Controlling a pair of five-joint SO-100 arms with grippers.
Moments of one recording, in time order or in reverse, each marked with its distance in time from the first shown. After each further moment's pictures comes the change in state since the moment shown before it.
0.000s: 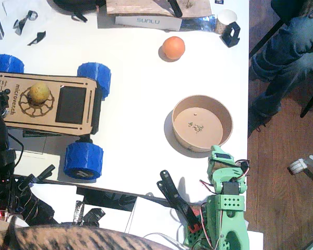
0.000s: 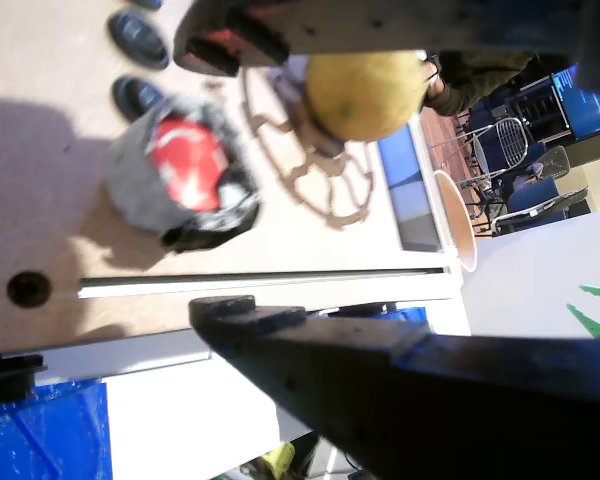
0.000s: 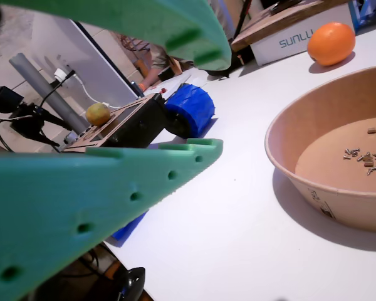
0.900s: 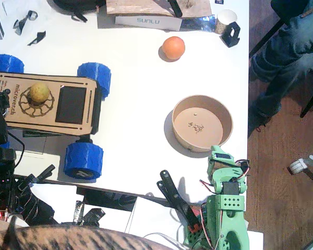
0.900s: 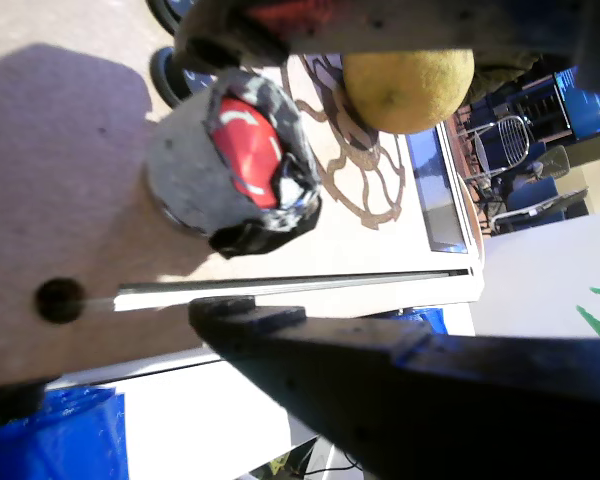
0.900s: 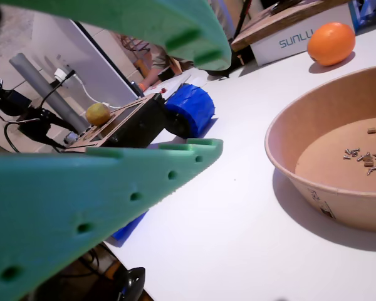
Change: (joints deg) arm 0 0.3 -6.1 0.0 -4.9 0.0; arm 1 0.0 0.0 0.0 0.0 0.0
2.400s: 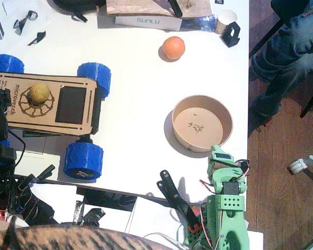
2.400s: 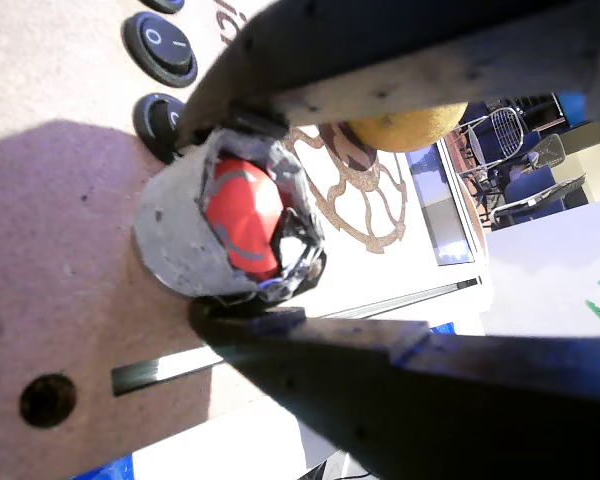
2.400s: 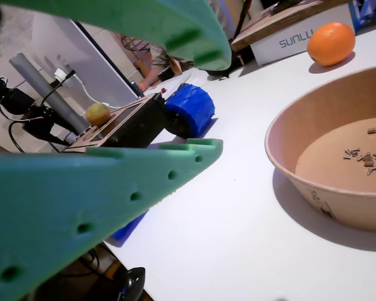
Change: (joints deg) arm 0 1.5 -3.7 -2.8 1.5 0.0; arm 1 0.0 0.0 0.0 0.0 0.0
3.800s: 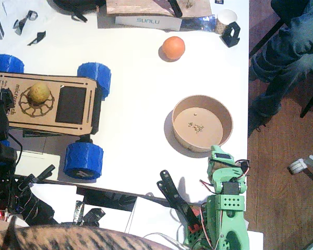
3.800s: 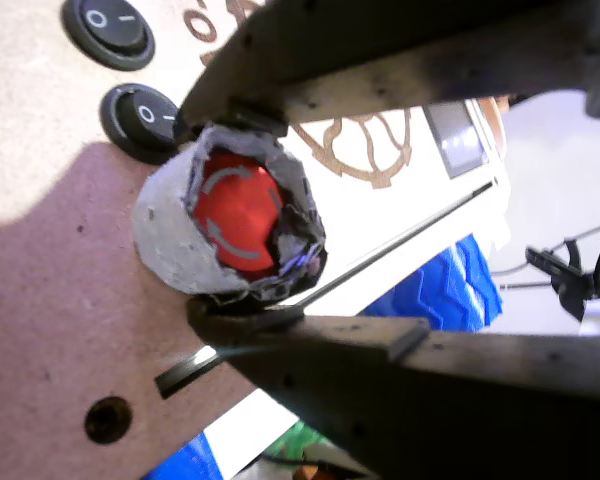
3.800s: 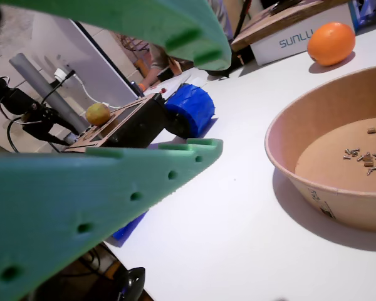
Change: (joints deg) arm 0 2.7 0.0 -0.5 4.0 16.3; arm 1 0.0 0.0 0.0 0.0 0.0
